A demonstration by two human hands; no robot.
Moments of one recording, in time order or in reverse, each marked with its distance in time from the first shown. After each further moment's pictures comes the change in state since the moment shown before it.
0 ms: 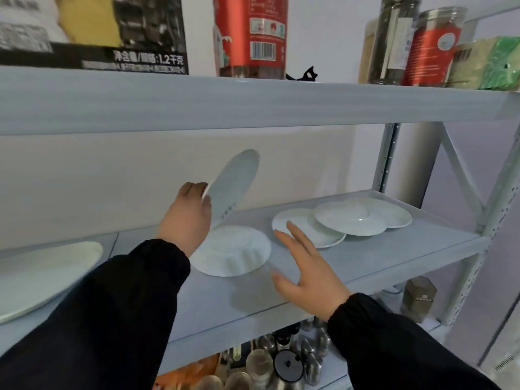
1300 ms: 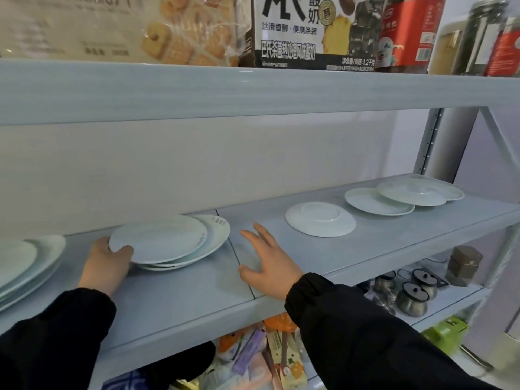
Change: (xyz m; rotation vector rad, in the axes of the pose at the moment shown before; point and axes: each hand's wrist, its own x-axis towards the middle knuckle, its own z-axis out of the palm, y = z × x) left_hand -0.132 -0.306 -0.236 -0.263 -0.012 -0.794; right_hand 0.043 -0.229 0.219 0.065 -0.173 0.089
